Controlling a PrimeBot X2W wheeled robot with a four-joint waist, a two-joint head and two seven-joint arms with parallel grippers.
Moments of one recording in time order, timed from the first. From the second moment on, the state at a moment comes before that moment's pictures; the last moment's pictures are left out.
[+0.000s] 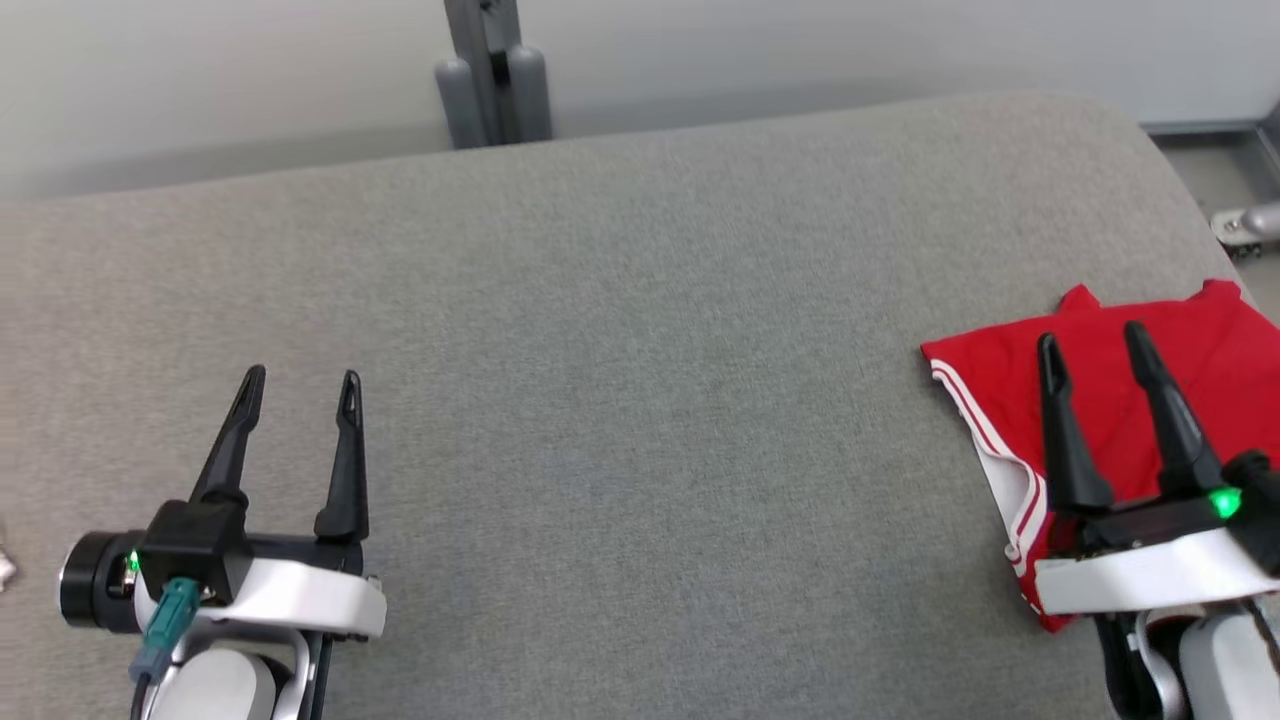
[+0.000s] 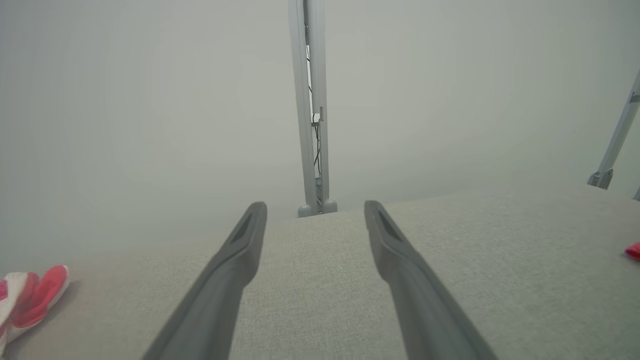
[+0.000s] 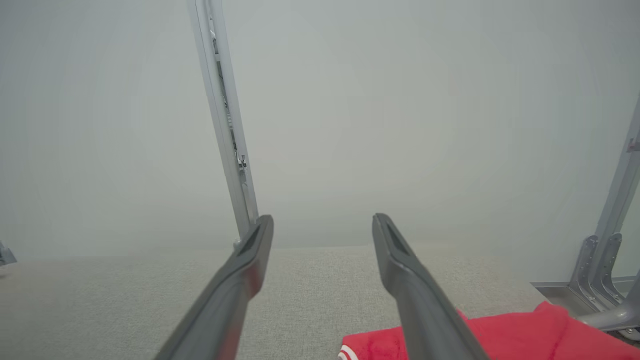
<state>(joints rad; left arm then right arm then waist) -0.16 0.30 -0.27 0.07 -0.32 0.21 -0.25 -0.16 -0.12 0.04 0.03 0.26 0.13 -0.24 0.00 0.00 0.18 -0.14</state>
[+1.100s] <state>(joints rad) 0.04 0.31 -0.27 0.03 -0.34 0.25 -0.21 0.04 -0.06 -0.03 0.01 0.16 0.13 -0.15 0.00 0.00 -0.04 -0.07</state>
